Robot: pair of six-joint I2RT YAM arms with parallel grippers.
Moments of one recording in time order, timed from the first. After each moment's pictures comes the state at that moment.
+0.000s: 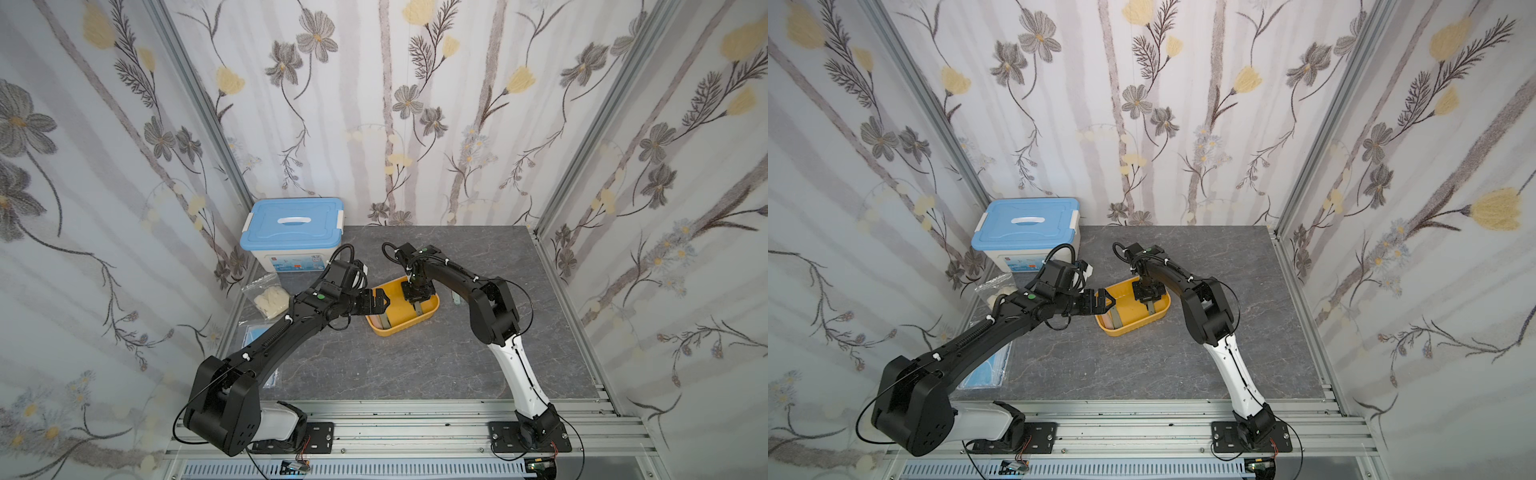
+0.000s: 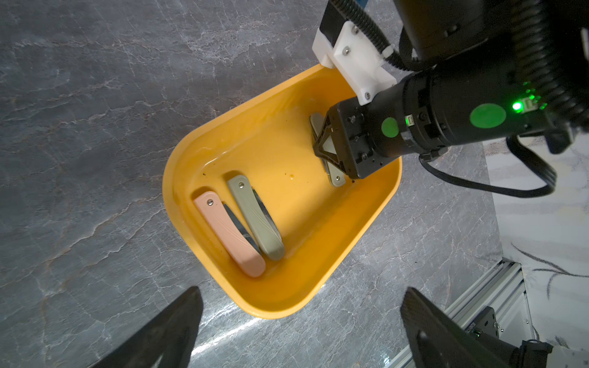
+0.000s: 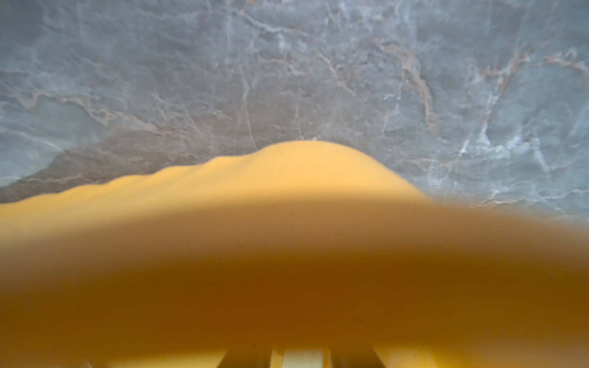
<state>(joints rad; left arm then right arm) -0.47 1.37 0.99 -0.47 0.30 -0.49 0.58 2.43 2.11 -1.15 0.03 0.39</state>
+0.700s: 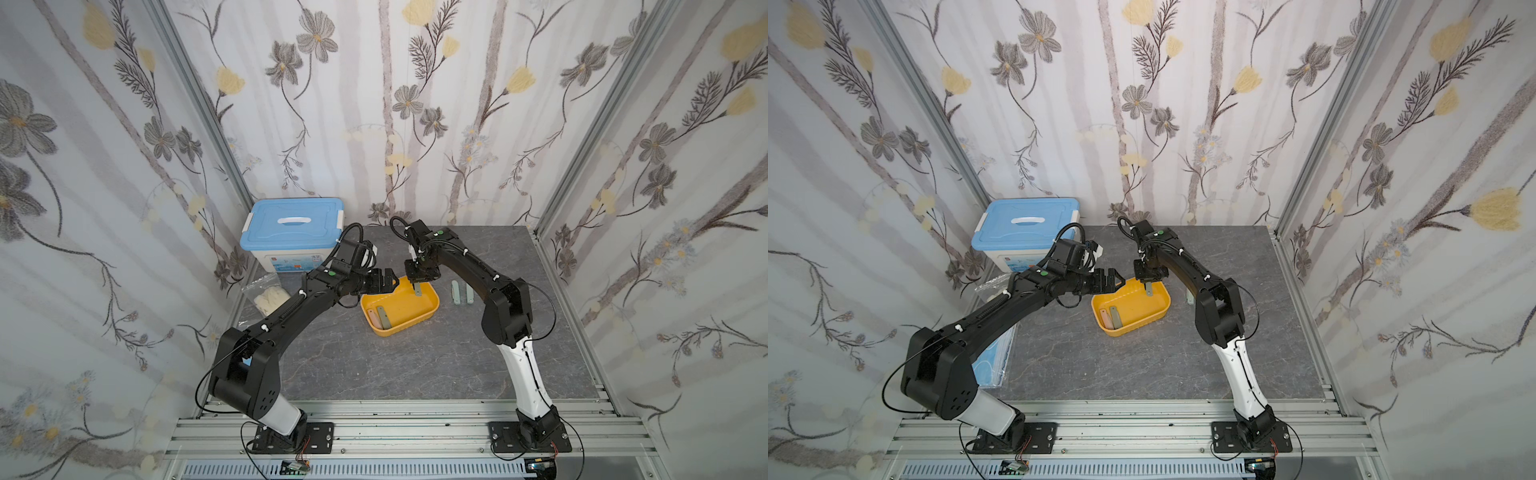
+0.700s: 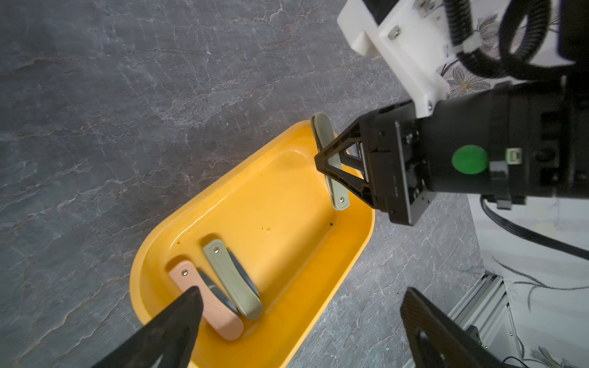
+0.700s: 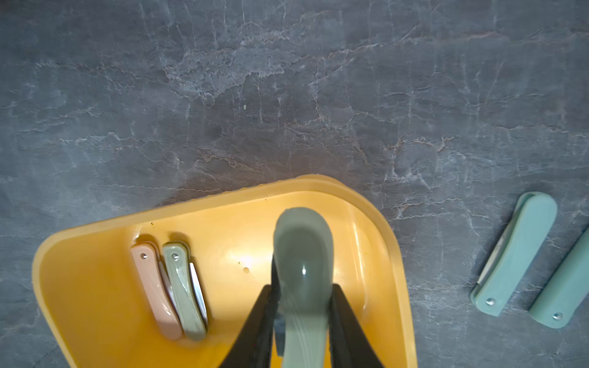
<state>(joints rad) -0.46 1.59 1.26 -0.48 0.34 -0.46 0.53 2.31 2.23 -1.18 -0.03 0.39</state>
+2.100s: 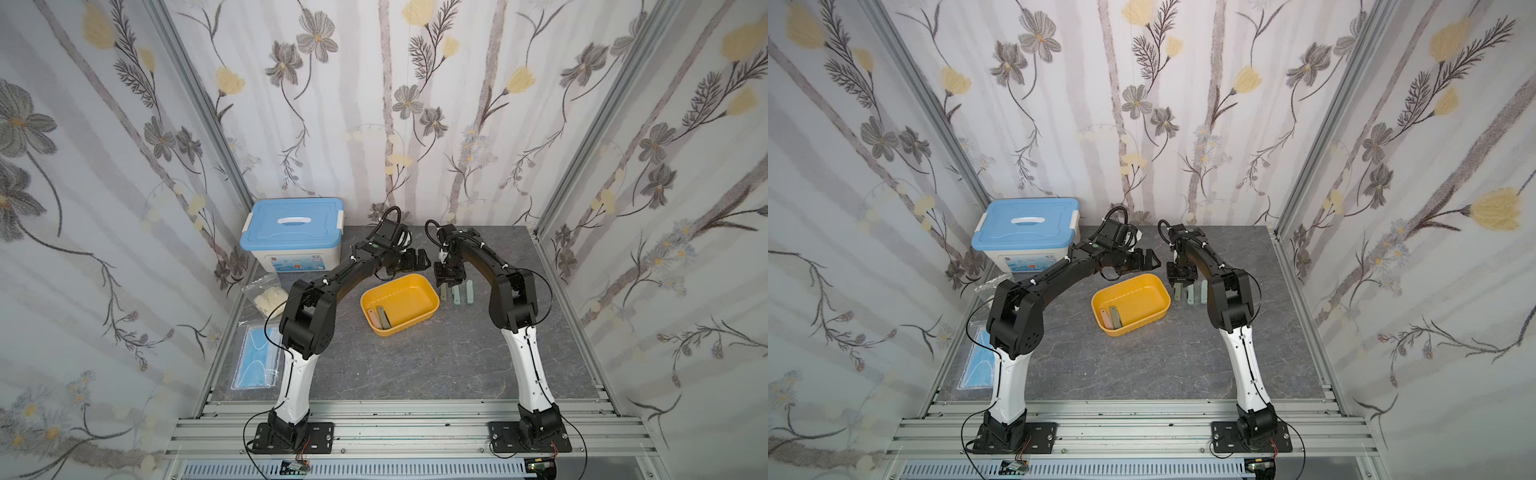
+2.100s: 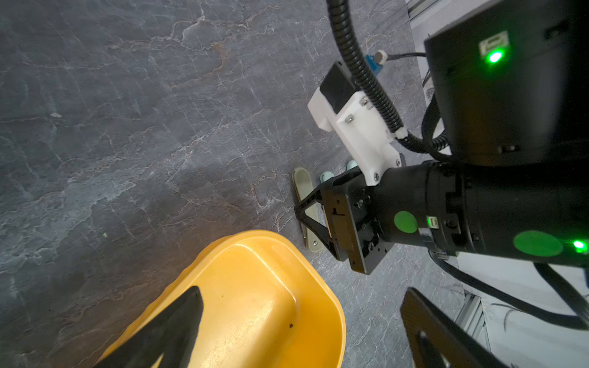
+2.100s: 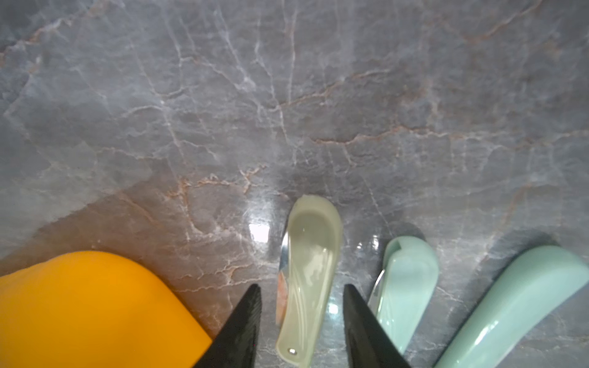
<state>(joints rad) -0.54 2.12 1.82 -0.51 0.41 -0.53 0.30 2.47 2.23 -1.23 -0.08 0.30</state>
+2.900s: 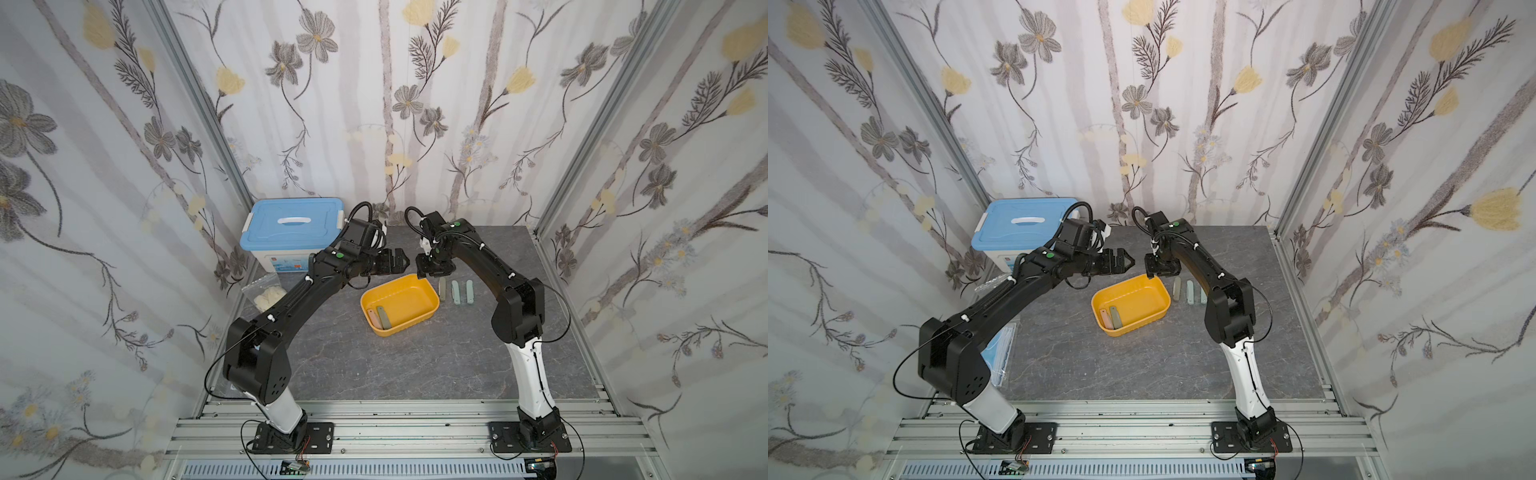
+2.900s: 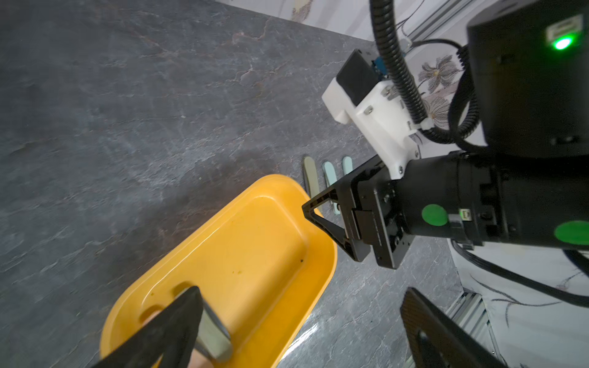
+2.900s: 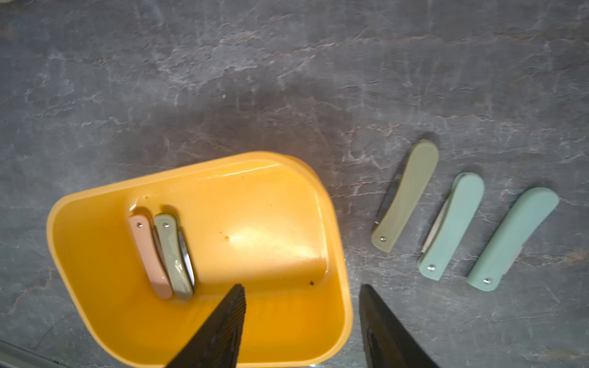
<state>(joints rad) -0.48 1.60 1.42 -0.56 0.31 -0.48 0.50 2.26 2.22 -1.26 -0.06 0.31</state>
